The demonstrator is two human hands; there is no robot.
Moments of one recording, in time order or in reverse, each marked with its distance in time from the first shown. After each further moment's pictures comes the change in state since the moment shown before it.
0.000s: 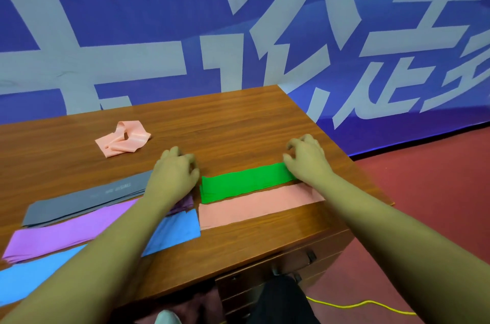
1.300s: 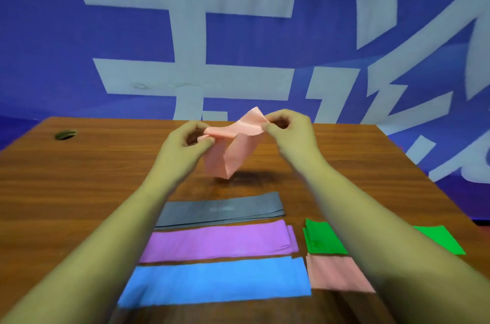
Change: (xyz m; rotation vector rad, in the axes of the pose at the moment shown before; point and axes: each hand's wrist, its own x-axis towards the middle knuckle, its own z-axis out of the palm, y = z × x) left_hand -0.003 -0.162 -0.127 -0.983 0.329 -0.154; right_hand 0.040 -0.311 0.017 0.881 0.041 -0.312
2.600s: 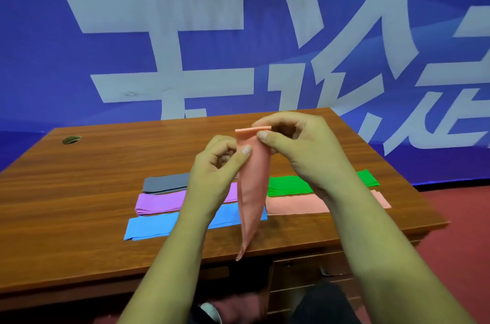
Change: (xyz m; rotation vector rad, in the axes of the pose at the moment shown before) left_hand -0.180 0.129 0.082 -0.279 -0.085 0.176; right_hand -0.193 -0.099 -0.139 0.229 -0.158 -0.132
